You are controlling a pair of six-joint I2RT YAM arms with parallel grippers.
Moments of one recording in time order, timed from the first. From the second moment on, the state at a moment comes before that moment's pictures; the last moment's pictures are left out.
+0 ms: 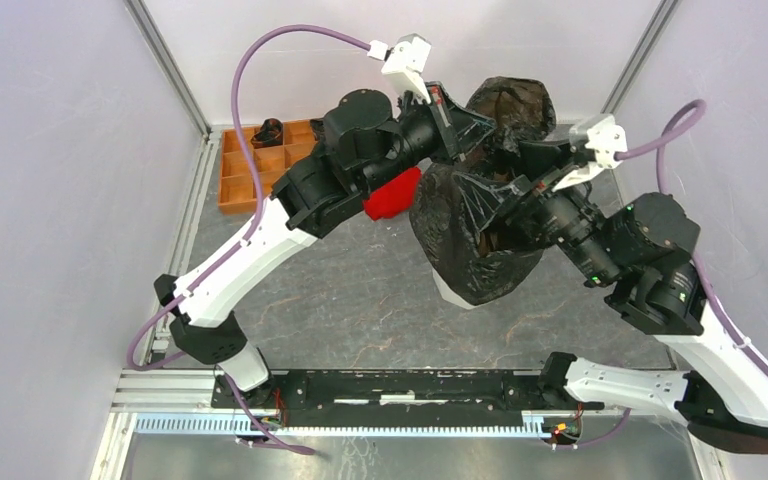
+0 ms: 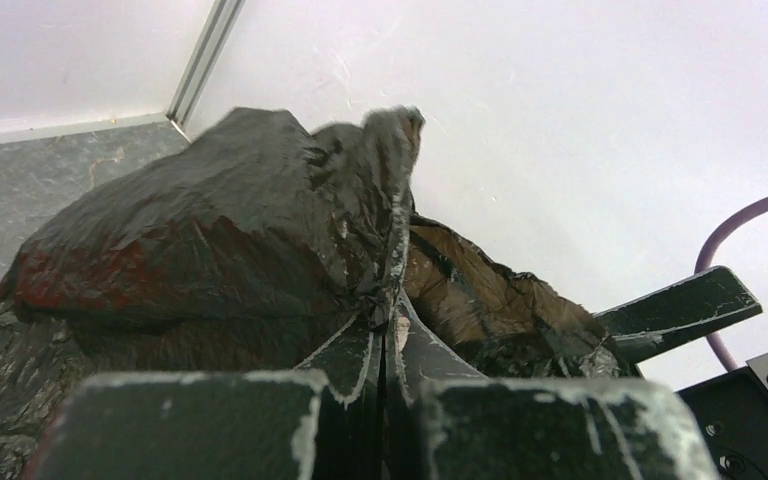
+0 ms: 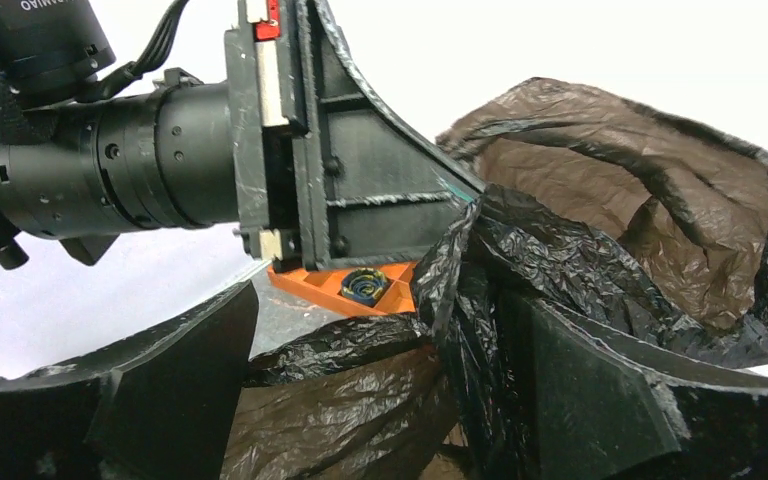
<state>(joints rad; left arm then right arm) -1.02 1.65 2.11 -0.39 -0.11 -0.63 1.00 0.94 1.49 -0.32 0.34 0.02</state>
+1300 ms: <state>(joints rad) -1.01 1.19 1.57 -0.46 -0.31 -0.51 1.00 0.87 1.39 -0.16 0.56 -0.24</state>
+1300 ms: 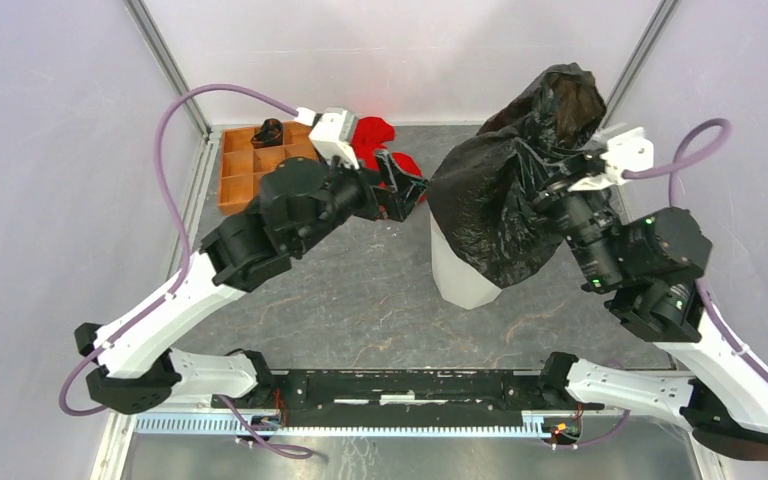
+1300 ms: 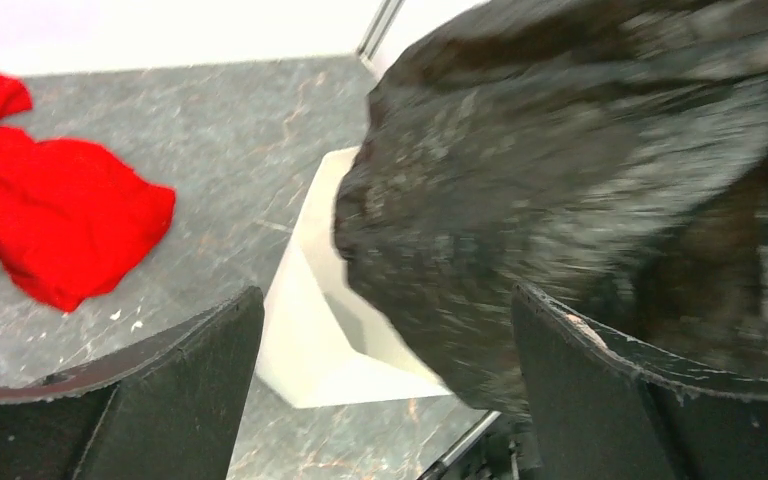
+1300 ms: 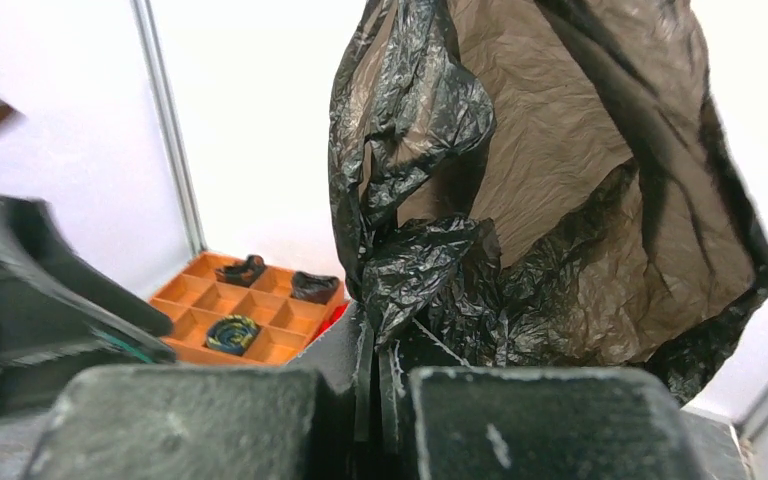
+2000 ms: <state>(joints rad) -1.01 1.61 1.66 -0.43 -0.10 -0.57 1.00 0.96 1.40 -0.12 0.52 -0.18</state>
